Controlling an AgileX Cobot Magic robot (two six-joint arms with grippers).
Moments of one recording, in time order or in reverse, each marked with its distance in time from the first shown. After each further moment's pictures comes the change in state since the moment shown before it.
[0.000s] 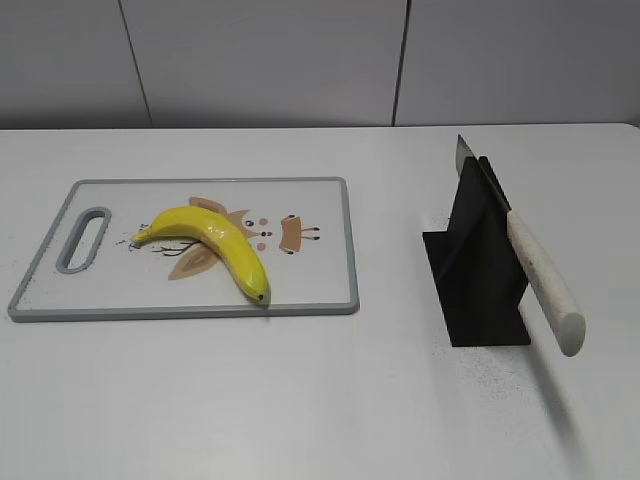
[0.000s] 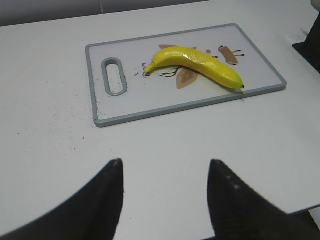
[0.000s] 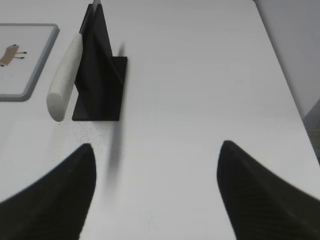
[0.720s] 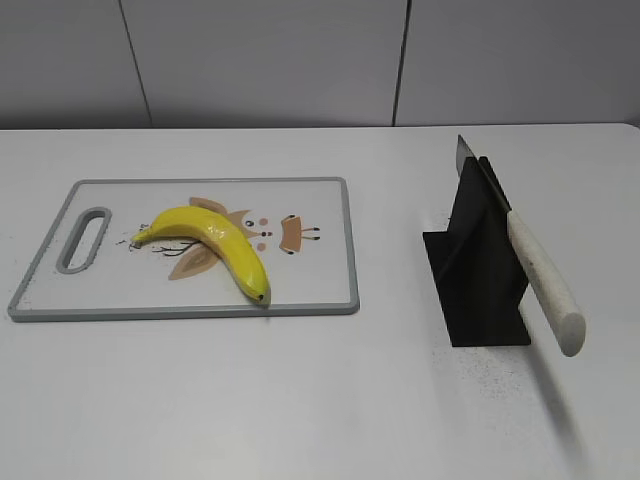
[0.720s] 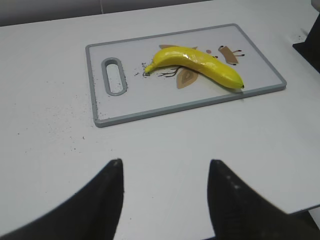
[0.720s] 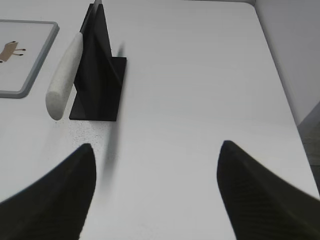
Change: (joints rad) left arm 0.000 0.000 0.000 0.000 0.000 0.000; right arm 0.000 0.000 -0.002 -0.001 0.000 -0.025
